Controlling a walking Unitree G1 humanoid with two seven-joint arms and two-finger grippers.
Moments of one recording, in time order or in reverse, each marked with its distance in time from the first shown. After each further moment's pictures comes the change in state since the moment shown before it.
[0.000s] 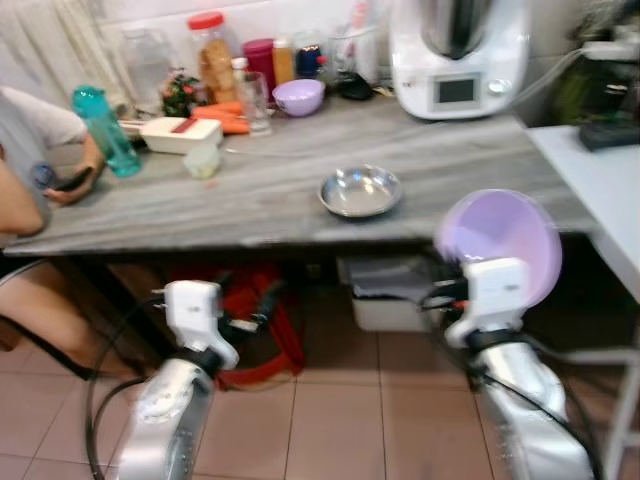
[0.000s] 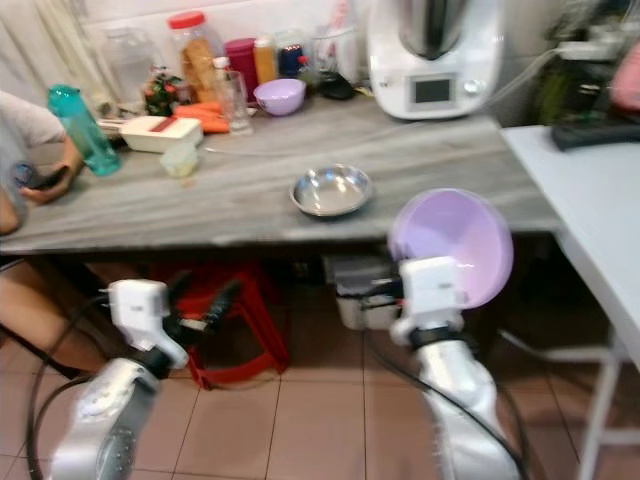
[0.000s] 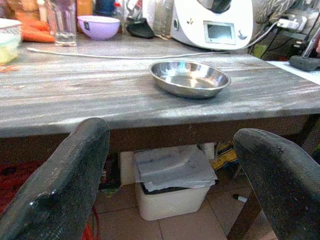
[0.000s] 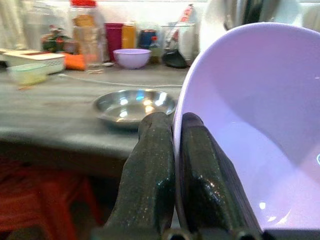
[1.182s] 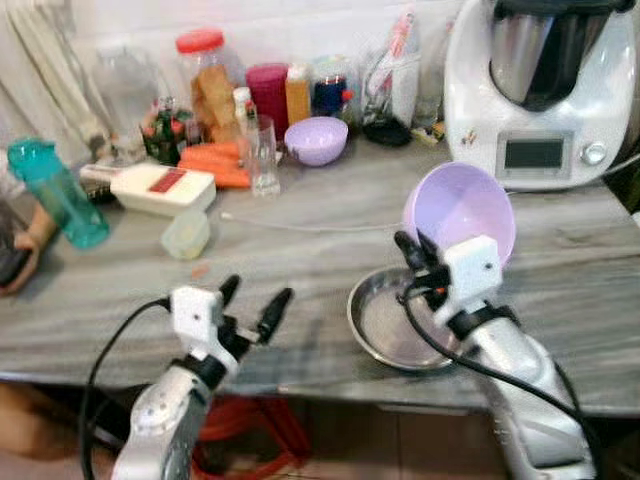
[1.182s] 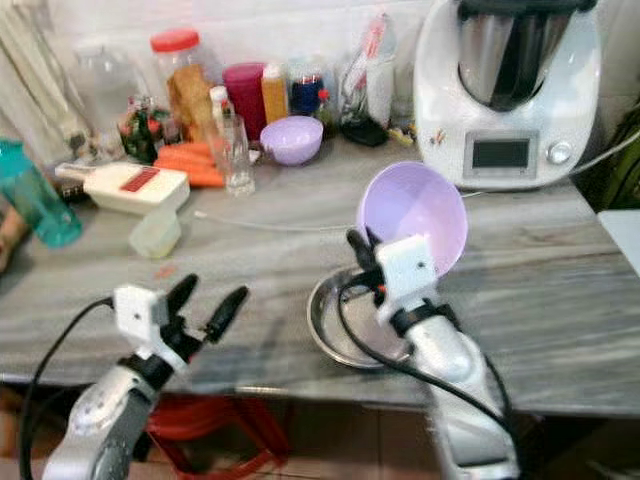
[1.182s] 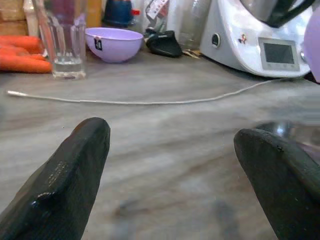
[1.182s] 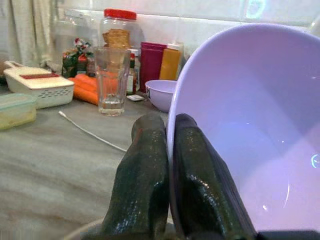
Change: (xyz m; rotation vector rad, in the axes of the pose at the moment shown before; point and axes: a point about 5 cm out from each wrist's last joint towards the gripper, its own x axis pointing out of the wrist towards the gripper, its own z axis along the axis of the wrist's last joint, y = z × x) left arm -0.014 -0.007 0.002 0.014 0.001 -0.056; right arm 0.017 0.019 0.018 -0.034 -0.070 0.288
